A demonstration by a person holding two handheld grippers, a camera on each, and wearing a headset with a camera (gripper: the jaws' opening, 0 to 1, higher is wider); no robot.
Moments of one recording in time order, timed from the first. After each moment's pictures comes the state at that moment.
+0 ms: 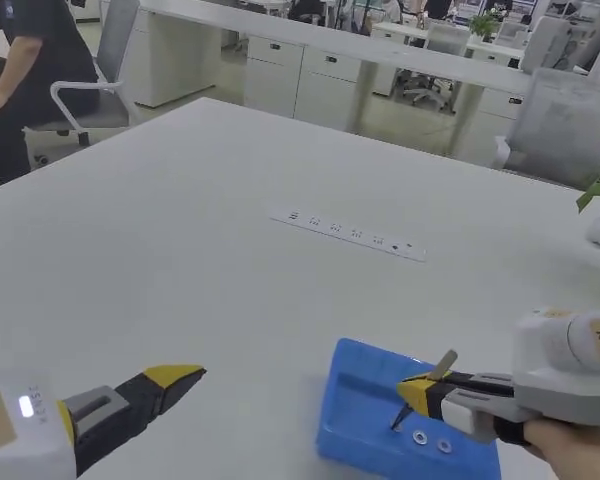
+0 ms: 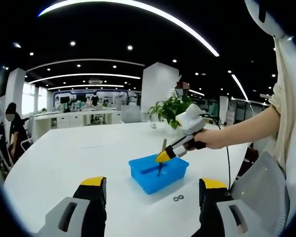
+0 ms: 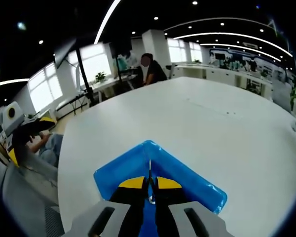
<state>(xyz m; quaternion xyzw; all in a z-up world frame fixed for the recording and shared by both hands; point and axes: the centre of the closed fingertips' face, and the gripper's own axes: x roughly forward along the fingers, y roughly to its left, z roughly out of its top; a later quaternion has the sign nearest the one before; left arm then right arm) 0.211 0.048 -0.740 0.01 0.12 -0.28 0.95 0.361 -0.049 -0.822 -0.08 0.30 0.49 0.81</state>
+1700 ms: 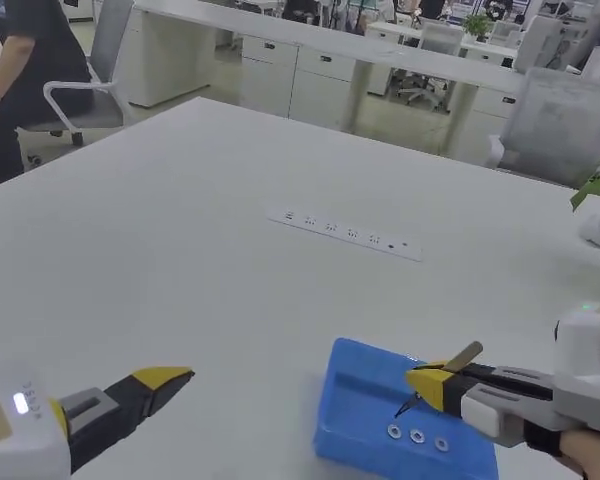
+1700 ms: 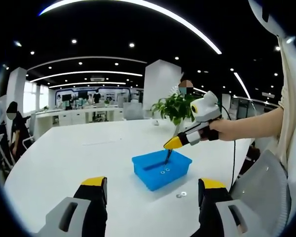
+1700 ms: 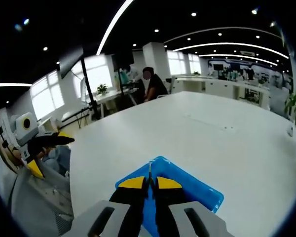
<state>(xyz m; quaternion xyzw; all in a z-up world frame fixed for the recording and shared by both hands) 0.212 0.055 -0.744 0.01 0.14 -0.27 0.95 0.337 -0.050 -0.772 -0.05 0.25 0.50 0.83</state>
